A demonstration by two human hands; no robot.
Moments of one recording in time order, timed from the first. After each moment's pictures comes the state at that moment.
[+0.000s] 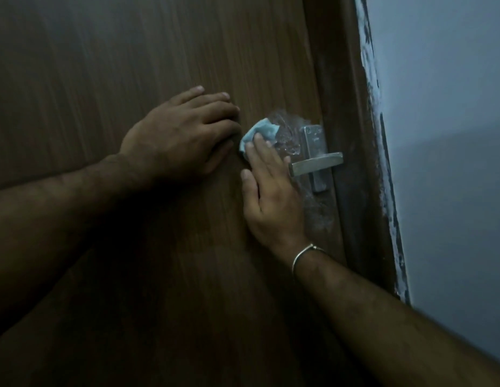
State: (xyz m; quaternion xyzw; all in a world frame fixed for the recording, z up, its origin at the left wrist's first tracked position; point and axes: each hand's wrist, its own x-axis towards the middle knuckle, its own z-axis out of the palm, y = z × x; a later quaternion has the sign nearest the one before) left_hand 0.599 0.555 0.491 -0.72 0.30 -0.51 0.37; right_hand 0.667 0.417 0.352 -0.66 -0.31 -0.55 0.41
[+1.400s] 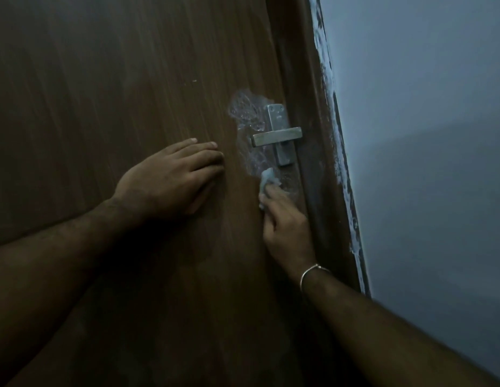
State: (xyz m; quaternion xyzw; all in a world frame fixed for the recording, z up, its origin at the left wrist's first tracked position) left_hand 0.591 0.549 0.396 -0.76 0.32 -0.44 0.35; right_hand 0.669 0.362 0.249 -0.70 -0.23 -0.53 0.41
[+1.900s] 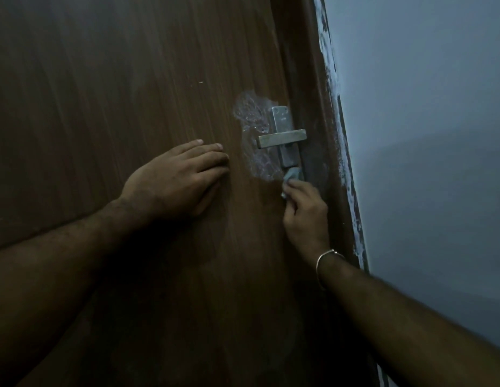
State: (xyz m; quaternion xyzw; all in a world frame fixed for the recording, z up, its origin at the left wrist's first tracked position) left_hand 0.595 0.551 0.396 -0.75 0.32 -0.45 0.36; right_hand 0.687 0.337 0.264 -0.70 -0.14 -0.55 0.43
